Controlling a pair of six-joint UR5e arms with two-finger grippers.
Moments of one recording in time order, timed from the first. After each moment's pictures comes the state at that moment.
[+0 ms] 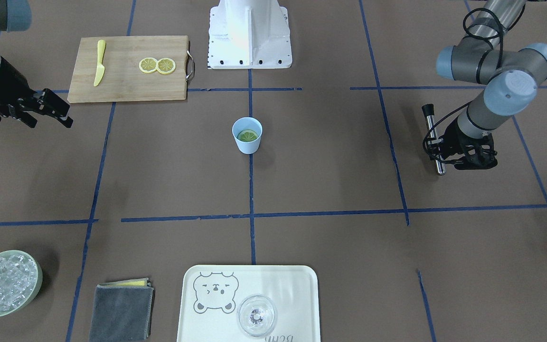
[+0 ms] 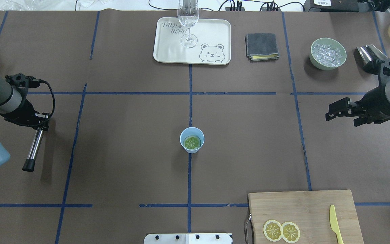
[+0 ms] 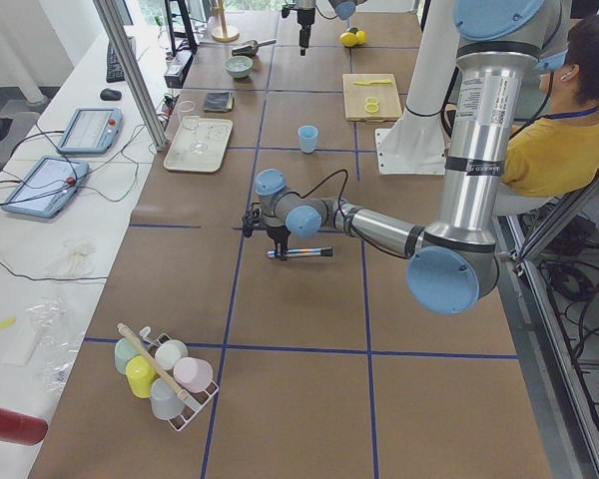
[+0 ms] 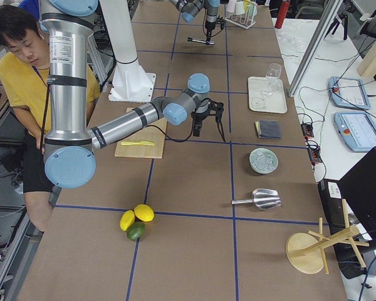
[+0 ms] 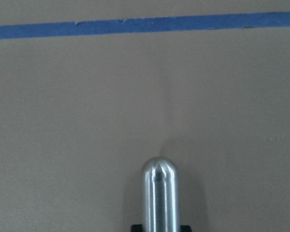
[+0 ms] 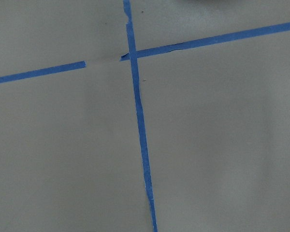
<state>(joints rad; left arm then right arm) -0.87 -1.69 -1.65 -1.87 -2.16 -0.82 0.95 -1.61 2.02 -1.27 2.25 1.05</state>
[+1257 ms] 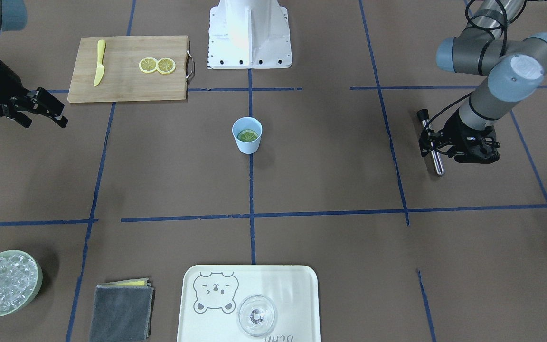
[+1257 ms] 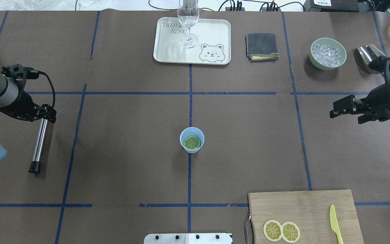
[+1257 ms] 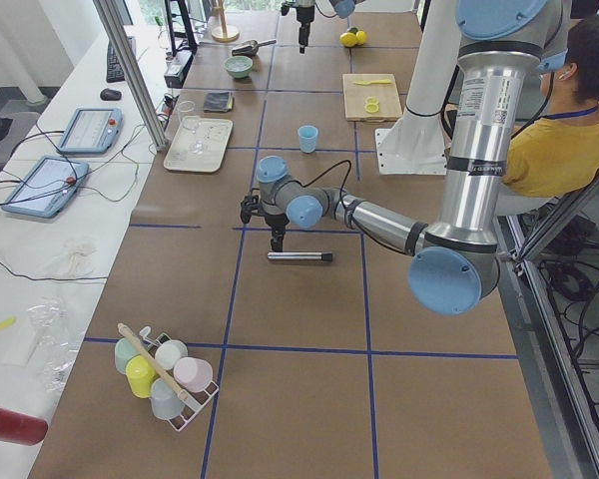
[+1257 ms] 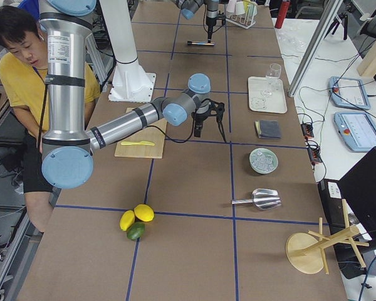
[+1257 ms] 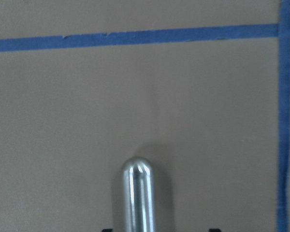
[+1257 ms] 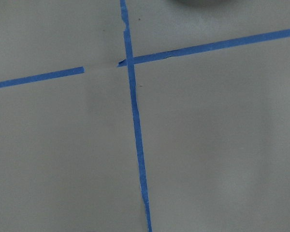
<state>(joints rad) -0.91 -1.68 -1.77 -1.87 -2.15 -0.79 1.00 -1.62 2.02 -1.28 2.26 0.98</state>
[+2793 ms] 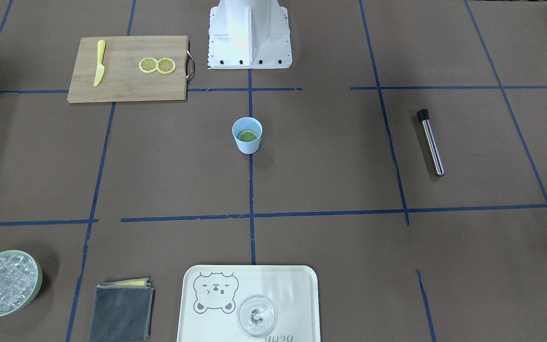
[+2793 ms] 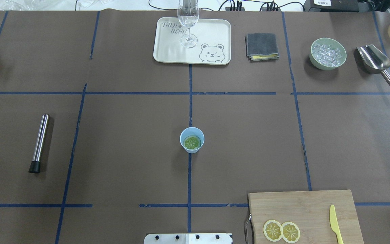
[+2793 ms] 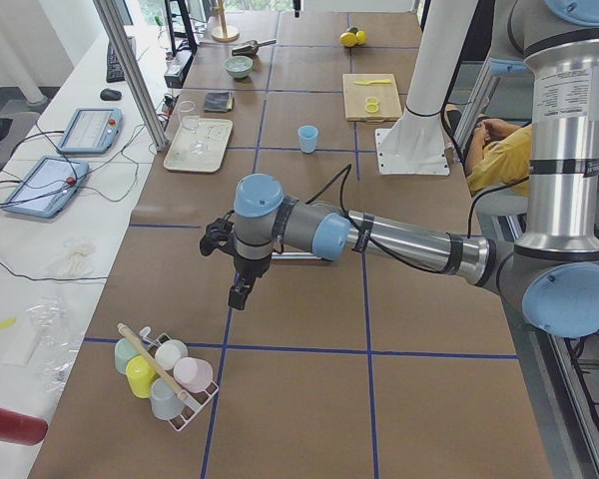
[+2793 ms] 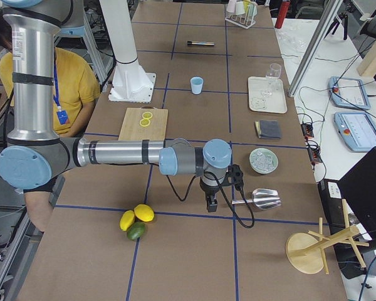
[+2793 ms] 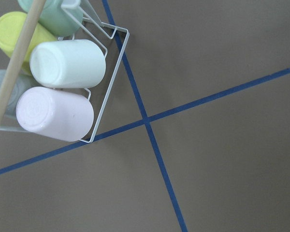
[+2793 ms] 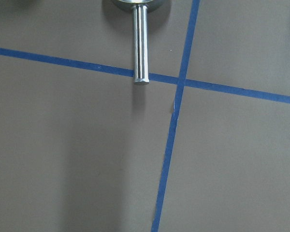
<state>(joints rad) -1.59 -1.48 -1.81 -1.55 -2.33 0.24 1.50 -1.64 1.68 -1.56 2.35 -0.07</state>
